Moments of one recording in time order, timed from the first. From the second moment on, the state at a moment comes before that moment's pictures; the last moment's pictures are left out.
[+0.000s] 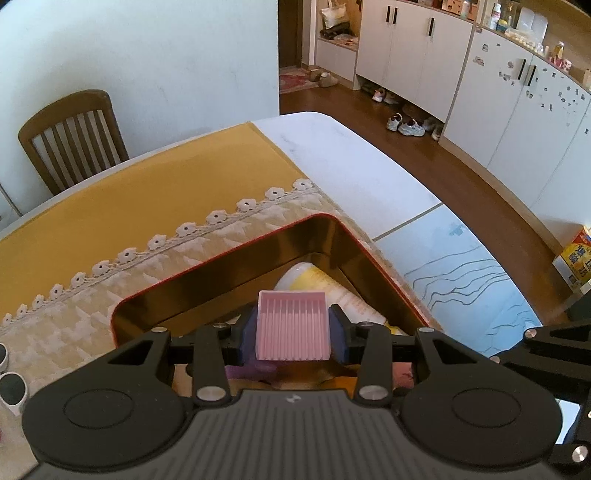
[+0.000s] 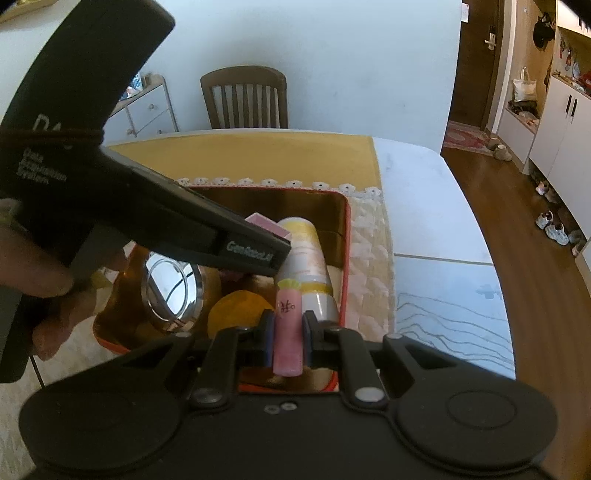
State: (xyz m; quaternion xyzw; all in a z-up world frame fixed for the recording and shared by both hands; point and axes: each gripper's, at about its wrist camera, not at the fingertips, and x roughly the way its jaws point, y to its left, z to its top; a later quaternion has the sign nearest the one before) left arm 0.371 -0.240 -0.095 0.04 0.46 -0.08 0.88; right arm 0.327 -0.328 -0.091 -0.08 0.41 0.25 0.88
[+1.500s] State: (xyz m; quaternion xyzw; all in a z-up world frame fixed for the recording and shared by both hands) left arm 0.282 -0.169 -0.039 -0.04 0.38 -0.09 0.92; right arm 0.286 -0.314 -0.056 -0.02 0.39 0.24 0.89
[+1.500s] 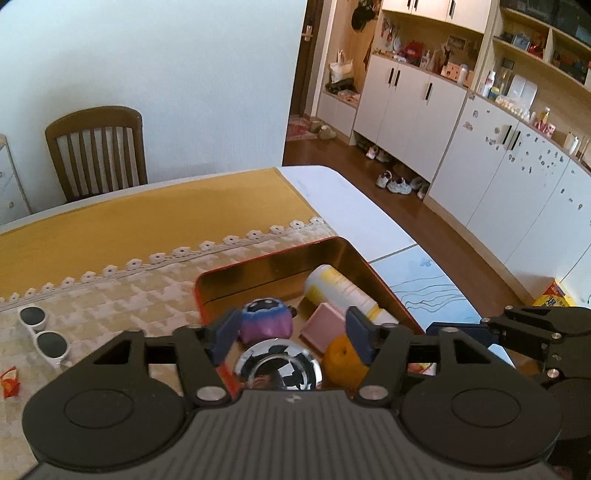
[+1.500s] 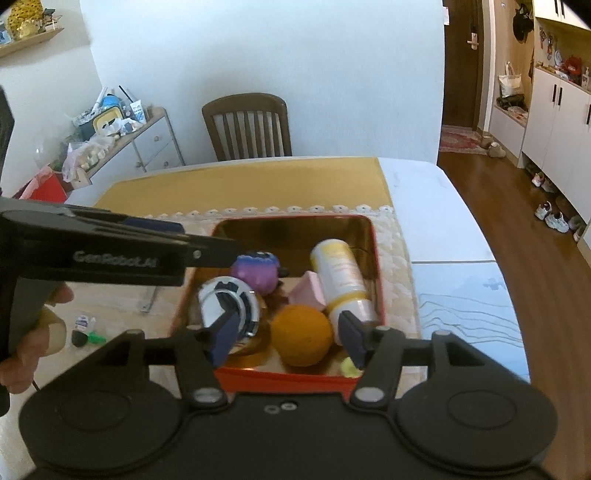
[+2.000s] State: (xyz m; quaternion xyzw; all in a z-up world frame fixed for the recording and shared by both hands) left arm 0.217 -0.088 -0.021 -0.03 0.35 -0.08 0.93; right arm 0.250 -0.251 -0.040 -0.03 0.37 0.24 0.90
